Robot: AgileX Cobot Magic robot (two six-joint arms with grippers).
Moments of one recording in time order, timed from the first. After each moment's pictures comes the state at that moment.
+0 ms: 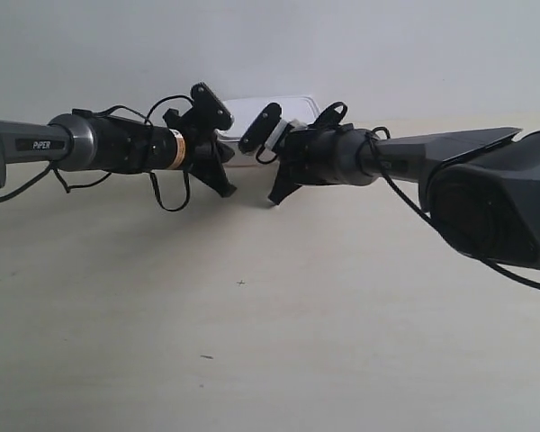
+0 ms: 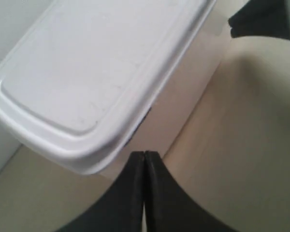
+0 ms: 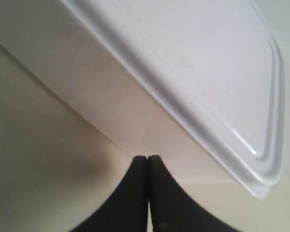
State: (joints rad) left arm -0.19 2.55 -1.88 1.60 -0.27 -0.96; right arm 0.48 2.62 -2.00 -1.29 0.43 0.65
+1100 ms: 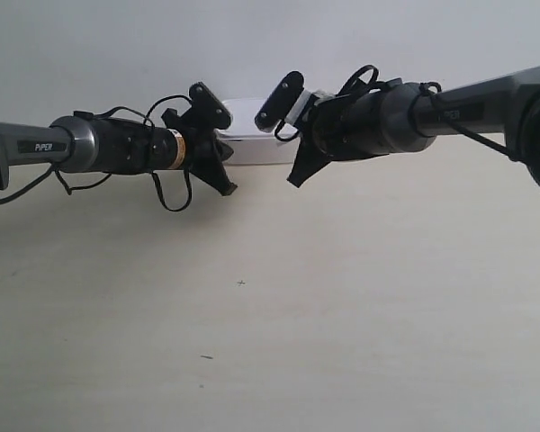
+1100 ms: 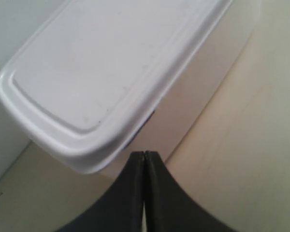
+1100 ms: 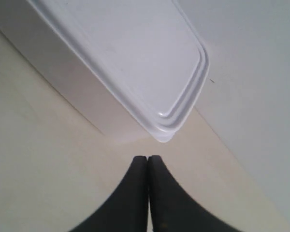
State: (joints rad) left arm -0.19 2.56 -1.89 1.50 -0.25 -0.89; right arm 0.47 2.33 -1.66 -1.43 0.38 0.78
